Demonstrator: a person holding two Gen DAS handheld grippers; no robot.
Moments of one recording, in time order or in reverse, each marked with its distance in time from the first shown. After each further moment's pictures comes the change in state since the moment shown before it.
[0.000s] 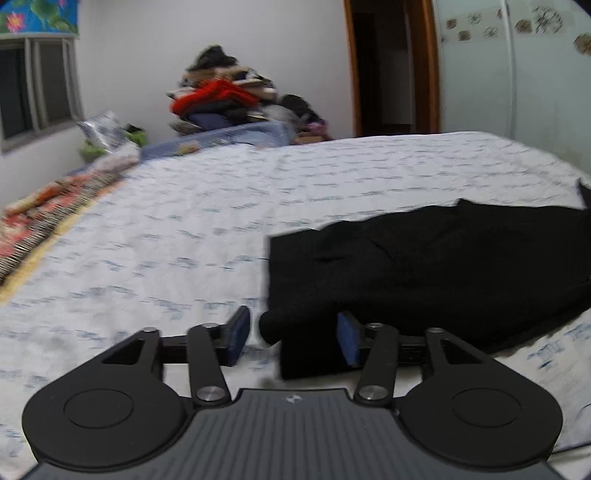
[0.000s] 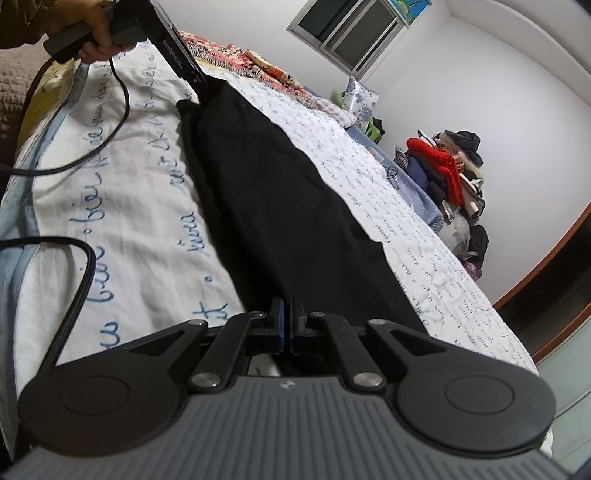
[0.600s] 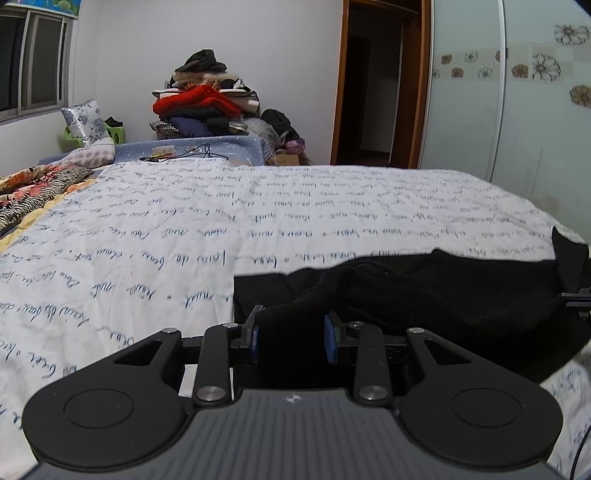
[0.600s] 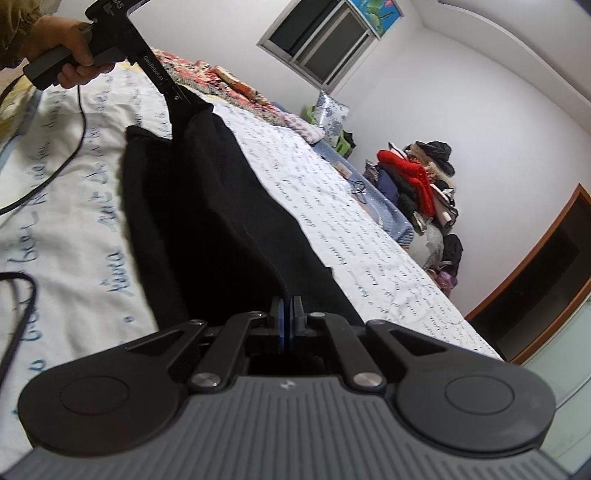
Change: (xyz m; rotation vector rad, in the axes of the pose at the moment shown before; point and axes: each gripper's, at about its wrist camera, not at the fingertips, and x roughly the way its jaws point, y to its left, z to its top) left arm 0.020 0.001 0.027 -0.107 -0.040 -0.161; right arm -0.002 -0.037 0.017 0.029 -0.053 -0.084
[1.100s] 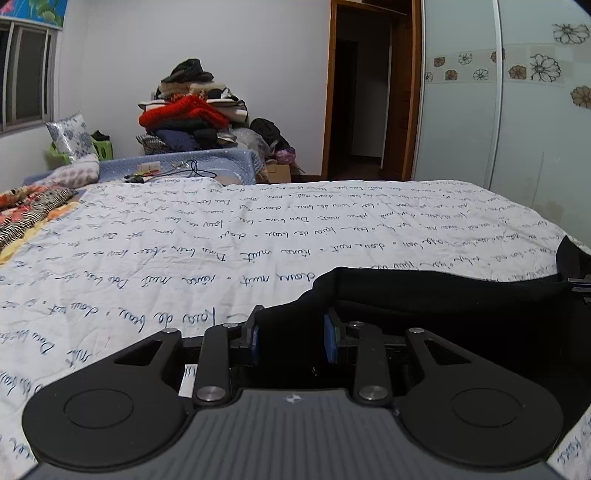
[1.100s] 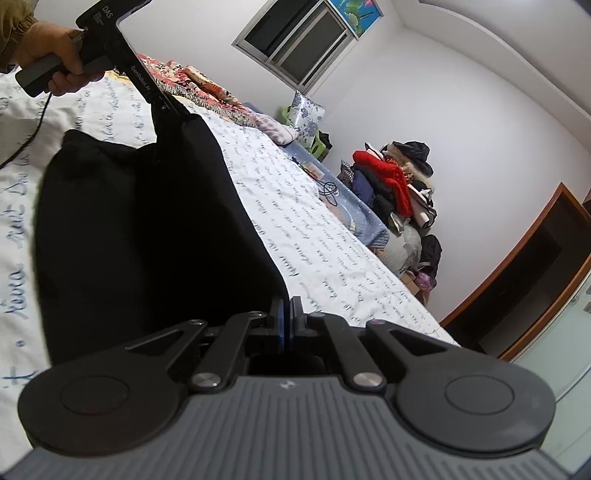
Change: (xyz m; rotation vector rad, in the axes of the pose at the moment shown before) left arm 0.047 0.007 0.048 0.027 -0.036 -0.027; right arm 0.035 -0.051 0.010 0.023 -0.009 -0.077
